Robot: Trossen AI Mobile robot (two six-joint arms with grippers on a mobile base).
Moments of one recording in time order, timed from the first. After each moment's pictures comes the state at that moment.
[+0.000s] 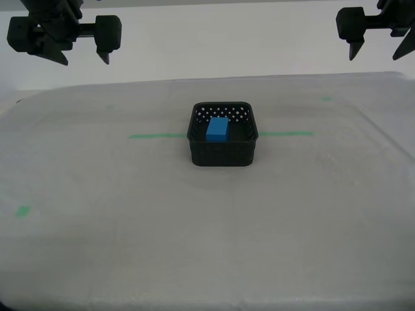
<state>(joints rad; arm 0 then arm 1) 0.07 1.73 1.28 -0.52 0.11 0.15 -0.16 1.61 1.06 -0.26 -0.17 -0.16</state>
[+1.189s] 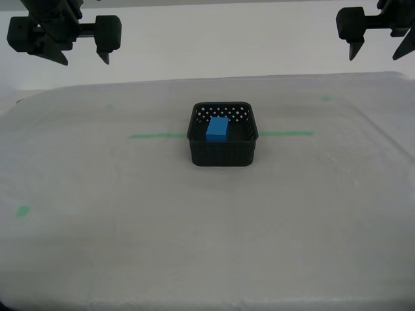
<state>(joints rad) 0.07 1.73 1.28 -0.52 0.11 0.15 -0.16 1.61 1.06 -0.26 -0.17 -0.16</state>
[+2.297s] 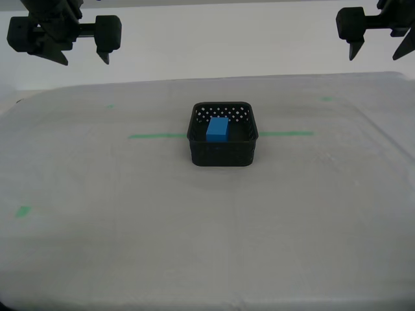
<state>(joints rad) 0.07 1.73 1.28 -0.52 0.11 0.15 -0.16 1.61 1.06 -0.26 -0.17 -0.16</state>
